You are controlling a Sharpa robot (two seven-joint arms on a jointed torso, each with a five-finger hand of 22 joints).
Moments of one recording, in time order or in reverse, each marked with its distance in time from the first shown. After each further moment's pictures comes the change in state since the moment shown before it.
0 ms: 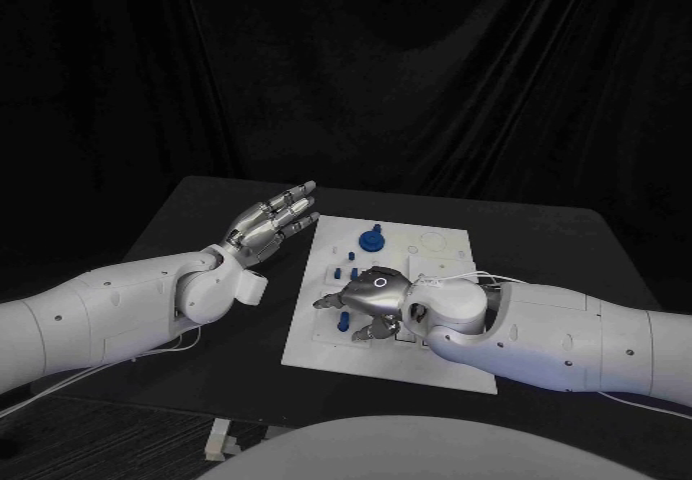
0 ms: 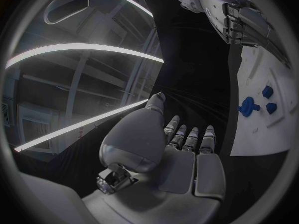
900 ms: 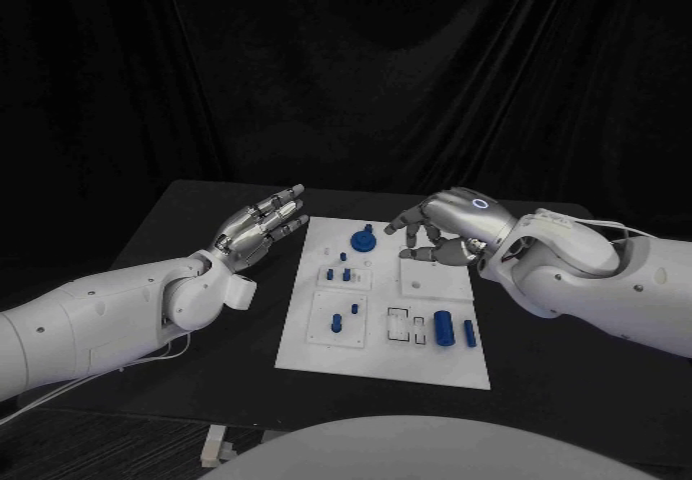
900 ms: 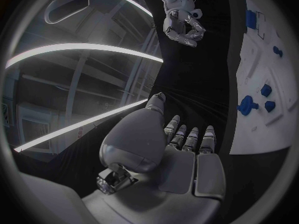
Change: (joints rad) left arm -0.003 -0.002 0.000 -0.004 0.000 0.004 -0.003; left_hand 0.004 0.004 0.003 -0.003 0.006 0.004 0.004 0.000 0.002 0.000 0.000 0.000 0.000 0.000 0.000 0.000 0.001 0.000 0.000 0.000 0.000 0.001; right arm 0.214 -0.417 0.001 0.251 0.303 -0.238 0.039; right_hand 0.026 0.074 0.001 -0.016 0.052 0.455 0.102 0.119 0.062 0.310 -0.117 0.655 0.345 0.028 -0.055 0.081 0.054 0.000 0.032 -0.044 0.098 0.000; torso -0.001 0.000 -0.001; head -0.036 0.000
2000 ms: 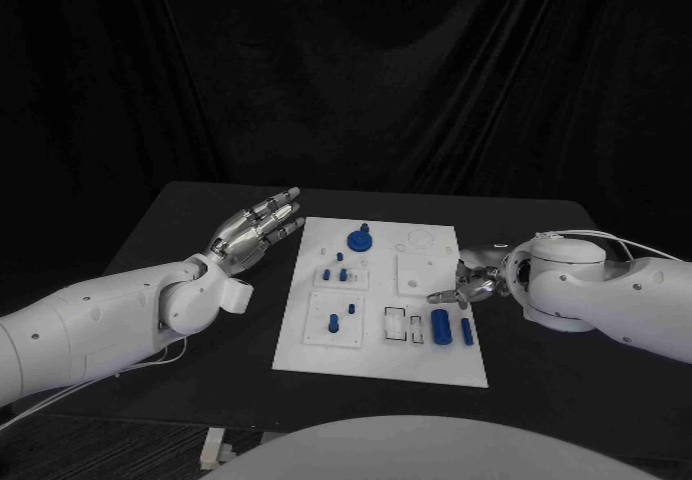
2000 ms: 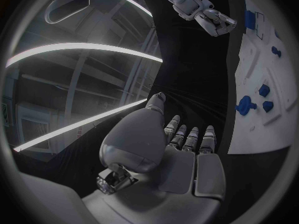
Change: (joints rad) left arm -0.007 0.002 0.000 -0.007 0.000 0.006 0.000; left_hand 0.004 -0.004 0.003 -0.003 0.000 0.004 0.004 0.000 0.000 0.000 0.000 0.000 0.000 0.000 0.007 0.000 -0.001 0.000 0.004 0.004 0.000 0.000; right arm -0.076 -0.004 -0.001 -0.061 0.152 0.503 -0.517; right_hand -0.732 -0.030 -0.064 0.084 -0.101 0.328 -0.108 0.233 0.323 0.355 -0.076 0.810 0.897 0.075 -0.078 0.515 0.363 -0.087 0.113 -0.076 0.826 0.000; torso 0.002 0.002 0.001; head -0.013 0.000
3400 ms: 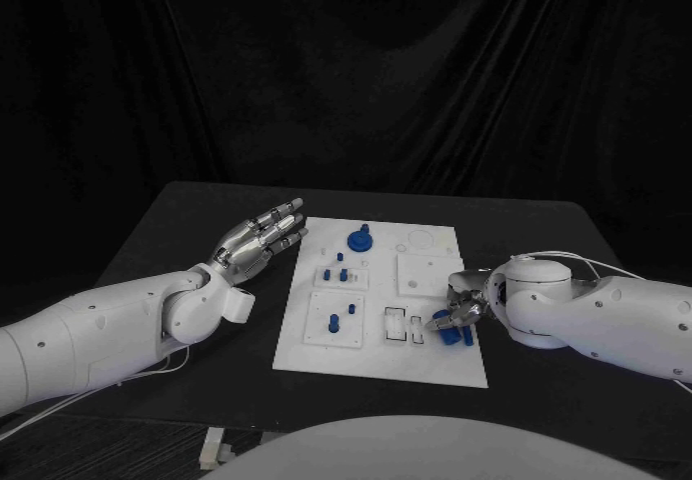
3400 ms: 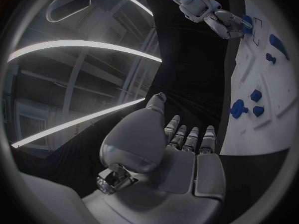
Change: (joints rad) left arm -0.031 0.003 0.000 -0.001 0.000 0.017 -0.002; left_hand 0.004 0.004 0.003 -0.003 0.004 0.000 0.000 0.000 0.000 -0.004 0.004 0.000 0.000 0.000 0.007 0.000 0.001 0.000 0.000 0.007 0.000 0.001; right arm -0.082 0.081 0.000 -0.065 -0.001 0.053 -0.056; right_hand 0.162 0.037 -0.008 -0.020 0.213 -0.150 0.035 -0.090 0.180 -0.002 0.009 0.007 0.000 -0.002 0.013 -0.033 0.000 0.001 -0.014 0.008 -0.002 0.001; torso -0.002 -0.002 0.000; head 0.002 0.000
